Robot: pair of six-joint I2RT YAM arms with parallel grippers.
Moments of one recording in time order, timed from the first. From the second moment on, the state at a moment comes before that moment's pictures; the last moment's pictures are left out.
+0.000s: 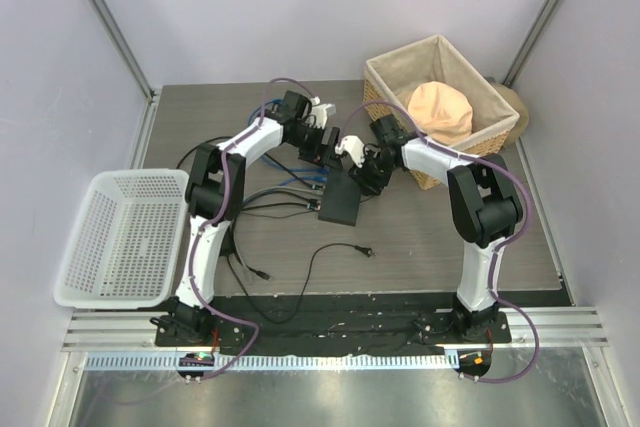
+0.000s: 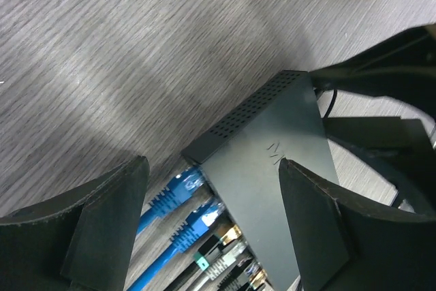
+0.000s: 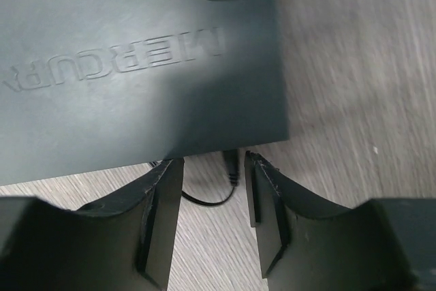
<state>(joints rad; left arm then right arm) -0.42 2.35 1.89 -0.56 0.67 -0.08 0.39 1.95 1.34 -0.52 -0.36 -0.72</state>
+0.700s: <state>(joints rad) -0.40 2.22 1.84 -0.54 0.36 -0.15 0.40 1.95 1.31 -0.47 -0.34 -0.72</state>
